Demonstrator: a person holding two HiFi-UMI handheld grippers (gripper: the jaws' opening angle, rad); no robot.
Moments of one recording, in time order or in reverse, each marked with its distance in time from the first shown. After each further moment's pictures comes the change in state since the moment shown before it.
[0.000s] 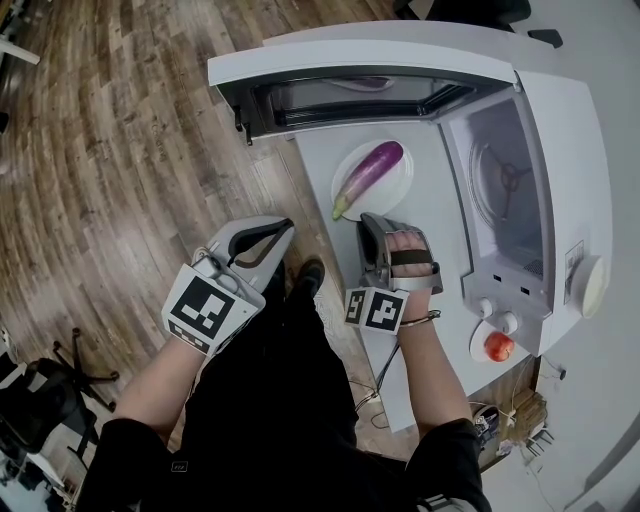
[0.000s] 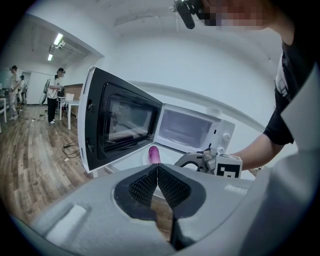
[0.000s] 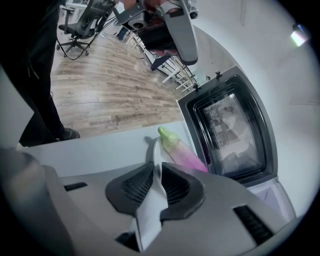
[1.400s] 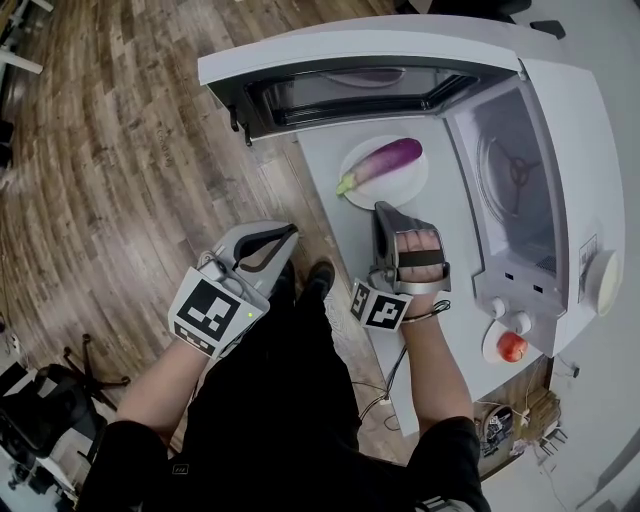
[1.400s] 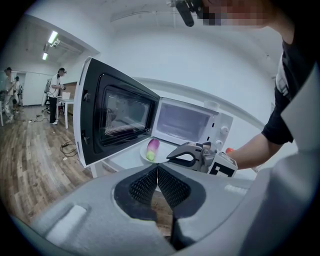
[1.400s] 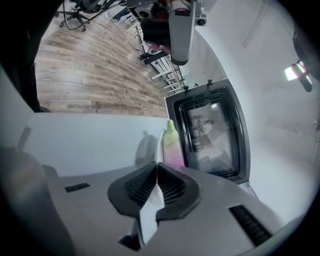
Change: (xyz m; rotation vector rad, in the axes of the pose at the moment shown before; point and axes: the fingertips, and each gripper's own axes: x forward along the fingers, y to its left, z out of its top) left arm 0.006 -0.004 -0.018 0.027 0.047 -0.024; right arm 0.003 -0.027 -0.010 -0.092 0.043 -0.292
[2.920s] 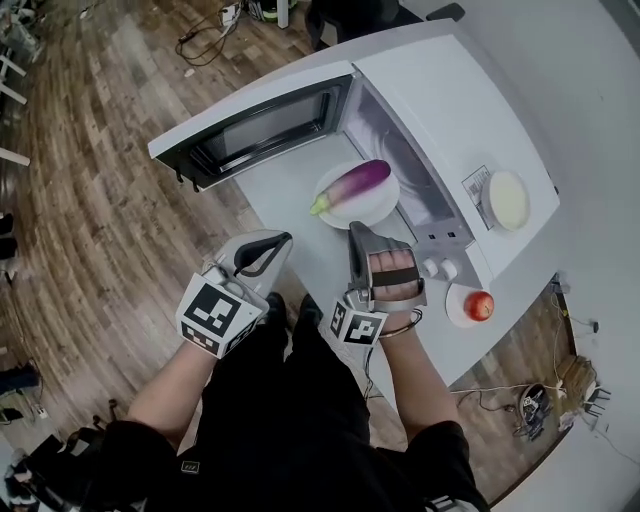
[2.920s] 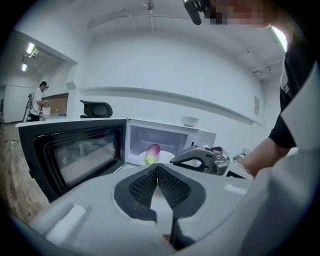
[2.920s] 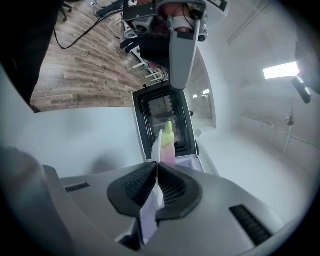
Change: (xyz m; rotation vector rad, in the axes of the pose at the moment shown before) left arm 0.019 -0.106 0.116 0.147 -0.045 -0.119; right arm -0.117 -0.094 -0.063 0.090 0.146 -0.194
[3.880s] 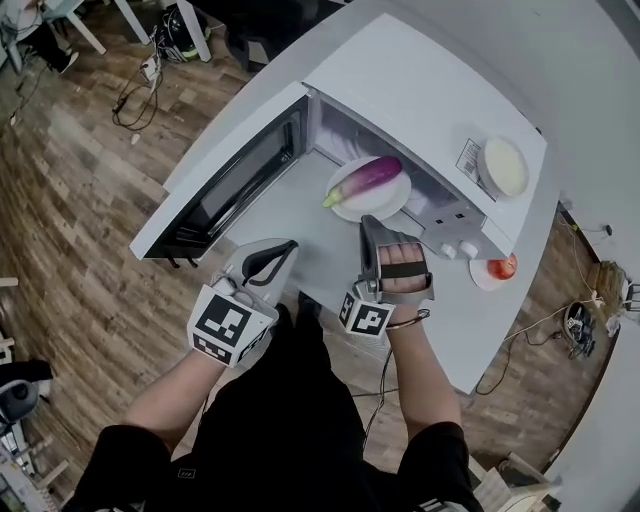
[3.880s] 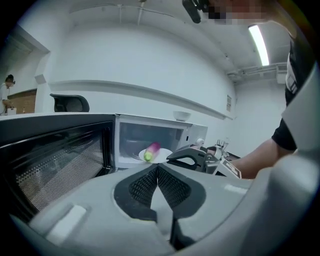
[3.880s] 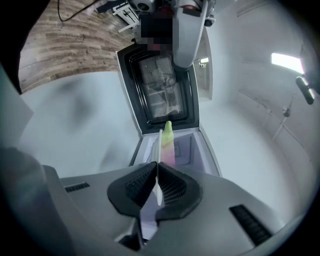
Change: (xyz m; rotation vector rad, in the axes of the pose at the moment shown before) left arm 0.043 0.048 0.003 0.134 0.031 -0.299; right arm 0.047 0.007 -0.033 0.055 0.399 -0.075
